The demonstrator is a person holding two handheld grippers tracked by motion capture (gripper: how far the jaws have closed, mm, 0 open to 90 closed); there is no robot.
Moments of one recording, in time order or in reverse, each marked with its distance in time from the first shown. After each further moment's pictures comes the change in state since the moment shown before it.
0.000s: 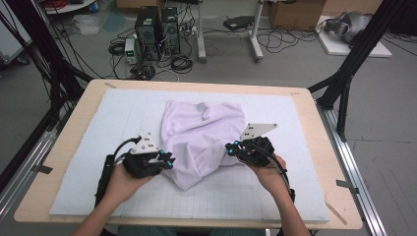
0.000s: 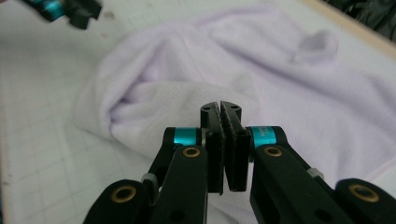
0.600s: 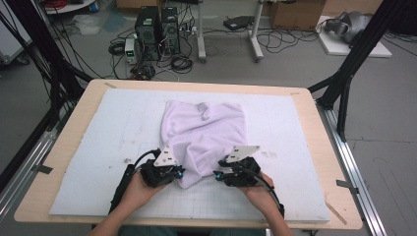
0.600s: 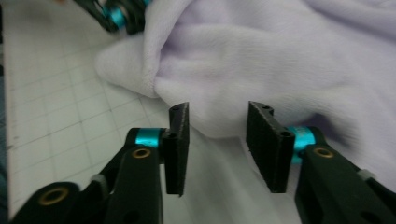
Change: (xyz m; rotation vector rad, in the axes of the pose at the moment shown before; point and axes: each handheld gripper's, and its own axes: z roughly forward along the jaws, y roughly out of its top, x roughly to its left) left arm -0.010 -0.014 0.035 0.048 0.023 0.029; right arm 0.037 -0.039 0.042 0.050 0.068 -0.030
